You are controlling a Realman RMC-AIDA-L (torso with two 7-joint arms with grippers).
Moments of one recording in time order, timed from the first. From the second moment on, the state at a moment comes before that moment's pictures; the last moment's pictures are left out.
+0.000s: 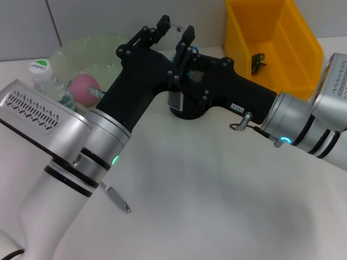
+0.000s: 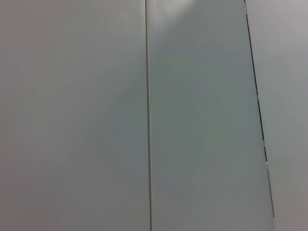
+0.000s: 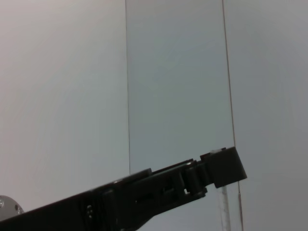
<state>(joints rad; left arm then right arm) -0.39 -2.08 2.43 0.84 -0.58 1.00 0.05 0.71 2.09 -0.60 -0.04 -1.50 -1.46 0.62</state>
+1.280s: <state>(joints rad) -0.39 -2.08 2.44 0.83 -0.58 1.00 0.04 0.72 2.09 -0.57 0.00 -1.50 -1.45 0.59</state>
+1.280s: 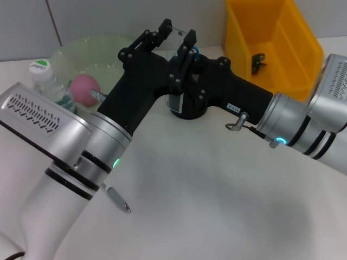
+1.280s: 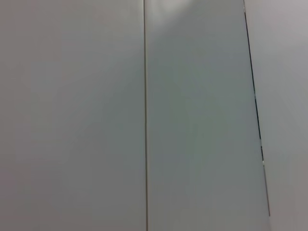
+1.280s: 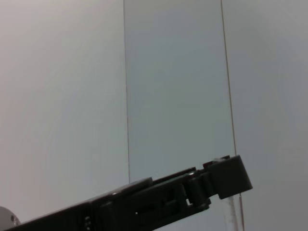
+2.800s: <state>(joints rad) -0.24 -2.00 2.06 0.87 0.28 1.00 -0.86 0.72 2.09 -0.38 -0.10 -1.50 -1.39 0.59</state>
